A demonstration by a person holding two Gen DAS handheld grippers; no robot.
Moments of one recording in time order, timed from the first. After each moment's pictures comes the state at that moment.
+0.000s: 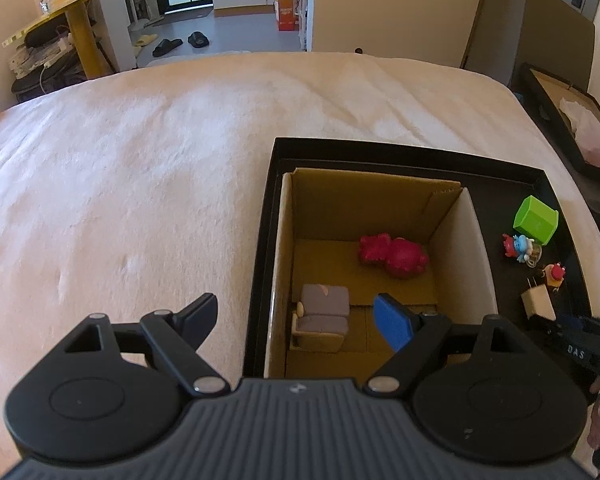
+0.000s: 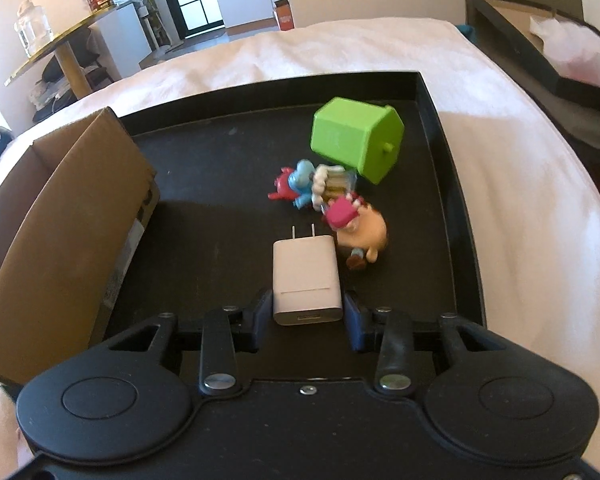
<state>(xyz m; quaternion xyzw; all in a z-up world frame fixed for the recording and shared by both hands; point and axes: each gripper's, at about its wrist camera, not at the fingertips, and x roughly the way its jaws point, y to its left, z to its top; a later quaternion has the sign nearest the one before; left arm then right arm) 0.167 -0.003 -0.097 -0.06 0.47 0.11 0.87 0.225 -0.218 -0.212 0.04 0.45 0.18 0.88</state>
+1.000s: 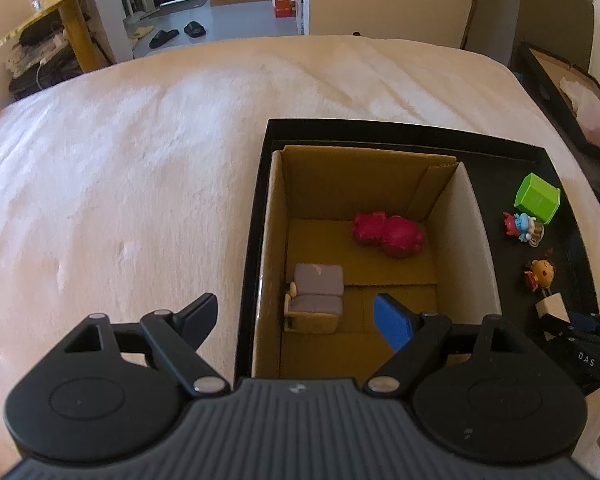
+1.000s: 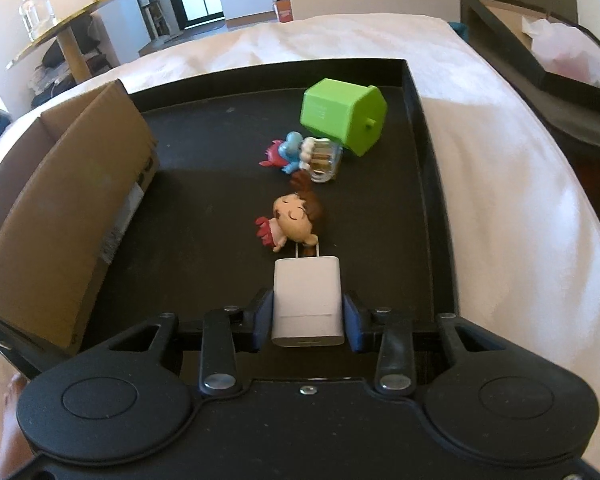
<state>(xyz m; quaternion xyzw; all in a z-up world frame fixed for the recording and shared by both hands) 0.167 -0.009 -0.105 -0.05 0.49 0.11 0.86 0.207 -0.218 -0.206 0.00 0.44 0.18 0.88</state>
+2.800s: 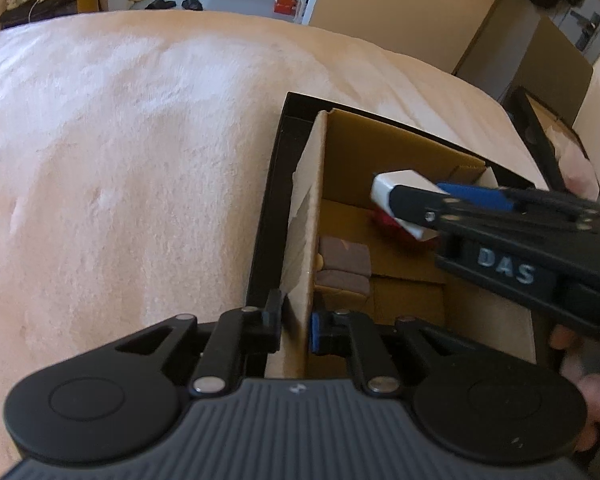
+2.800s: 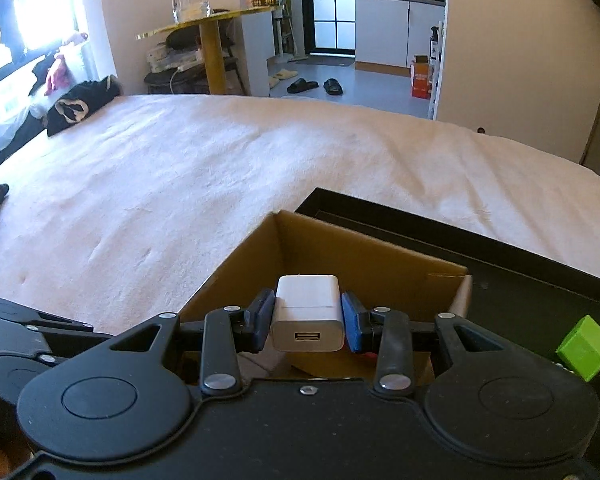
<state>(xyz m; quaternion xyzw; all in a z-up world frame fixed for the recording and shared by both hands) 0.146 0.046 -0.147 -0.17 0.47 0.07 0.86 0.223 0.000 -0.112 -0.08 0.36 0.32 0.87</state>
